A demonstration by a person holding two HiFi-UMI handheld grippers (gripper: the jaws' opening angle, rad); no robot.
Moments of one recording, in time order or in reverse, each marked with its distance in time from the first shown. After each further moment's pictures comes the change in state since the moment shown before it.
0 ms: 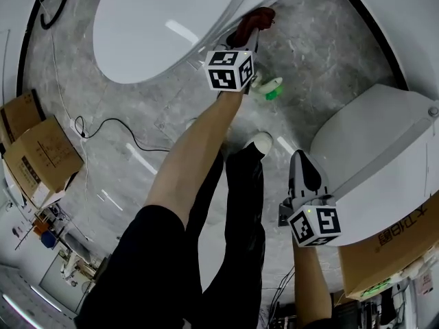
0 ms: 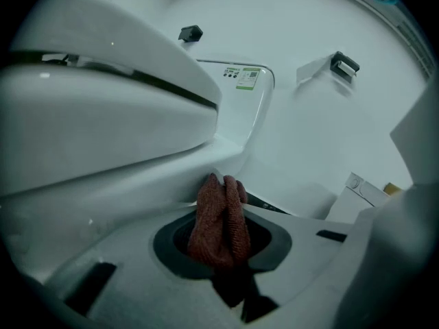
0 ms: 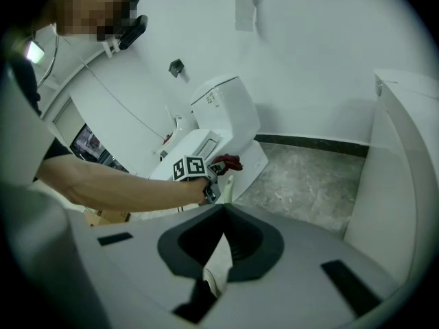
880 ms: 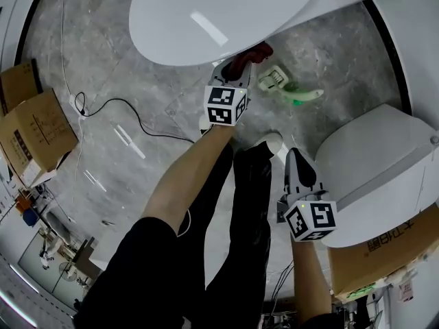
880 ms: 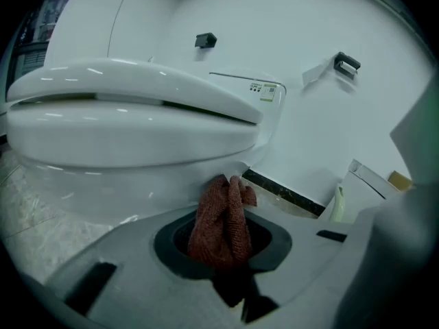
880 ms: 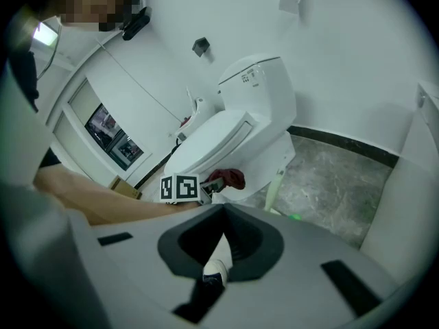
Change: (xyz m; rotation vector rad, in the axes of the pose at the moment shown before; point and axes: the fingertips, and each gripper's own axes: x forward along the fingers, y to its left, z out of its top) left arm -0.142 0.097 -0.047 0.018 0.049 0.137; right arm 0.047 0.104 -0.022 -0.138 0.113 0.089
